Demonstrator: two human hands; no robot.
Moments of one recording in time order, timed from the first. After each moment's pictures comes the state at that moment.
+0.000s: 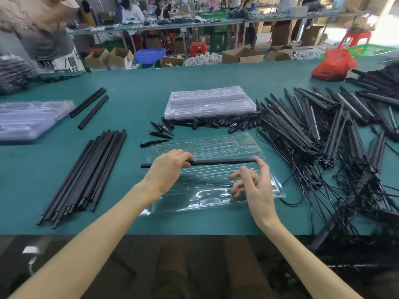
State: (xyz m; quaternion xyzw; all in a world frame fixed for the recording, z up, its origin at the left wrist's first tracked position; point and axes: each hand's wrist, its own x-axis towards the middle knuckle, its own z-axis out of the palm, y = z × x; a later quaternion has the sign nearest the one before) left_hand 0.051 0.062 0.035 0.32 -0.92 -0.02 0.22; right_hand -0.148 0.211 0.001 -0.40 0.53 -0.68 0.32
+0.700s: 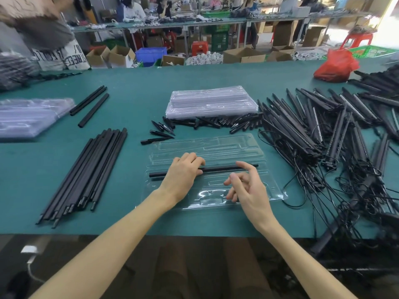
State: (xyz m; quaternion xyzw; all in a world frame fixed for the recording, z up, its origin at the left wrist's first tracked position) left_hand 0.023 0.069 0.005 0.33 -0.92 0.00 0.21; right_hand -0.141 0.208 -0.003 -0.46 0.57 -0.61 0.31
